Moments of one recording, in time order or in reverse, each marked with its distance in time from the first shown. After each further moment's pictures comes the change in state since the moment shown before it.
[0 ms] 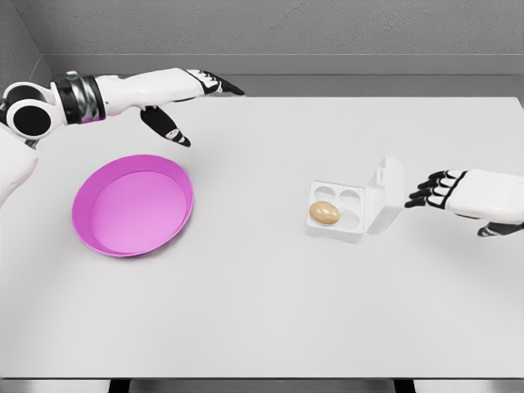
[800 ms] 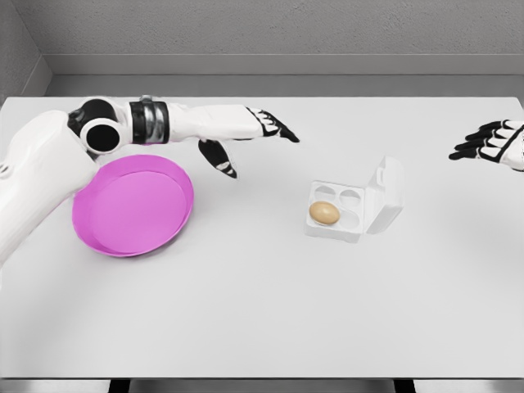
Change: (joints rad) left arm -0.043 -0.074 -0.200 -0.015 -0.030 0.000 0.046; right arm 0.014 -0.130 -0.152 0.010 -0.151 0.000 0.000
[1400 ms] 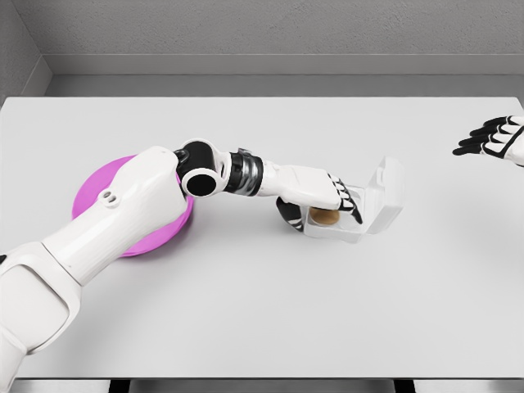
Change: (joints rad) left arm 0.048 -0.279 -0.129 0.015 -0.228 0.000 -0.001; right arm -0.003 0.002 -0.022 0.011 -0.003 0.000 0.000
